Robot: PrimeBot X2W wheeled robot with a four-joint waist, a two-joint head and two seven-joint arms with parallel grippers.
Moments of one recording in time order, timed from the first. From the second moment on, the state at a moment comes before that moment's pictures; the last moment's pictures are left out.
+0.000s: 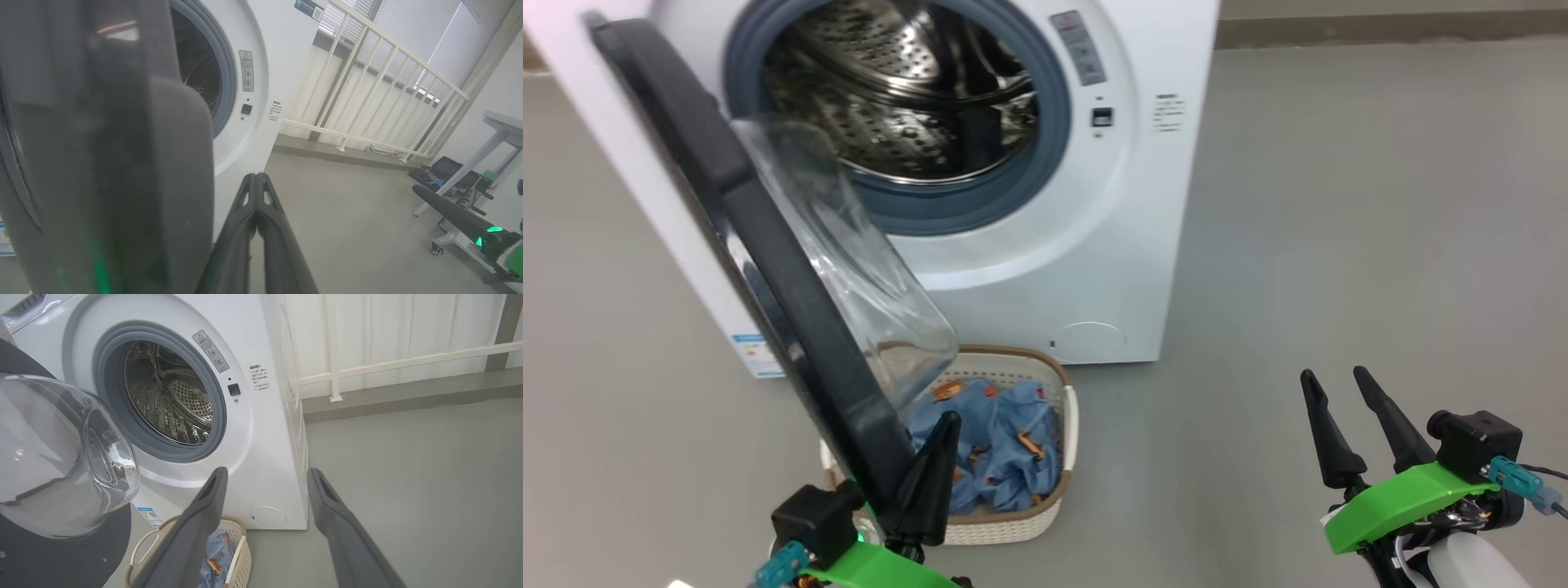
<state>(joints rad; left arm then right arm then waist) -0.14 0.05 -0.35 0.25 -0.49 -0.03 -0.20 -0.17 -0.19 0.19 0.40 0.51 0.13 -0.25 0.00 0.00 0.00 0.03</state>
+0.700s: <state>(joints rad) -0.08 0.14 -0.32 0.14 -0.49 0.06 -0.11 -0.17 -0.18 0.19 0.40 0.51 0.13 -0.25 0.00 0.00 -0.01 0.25</state>
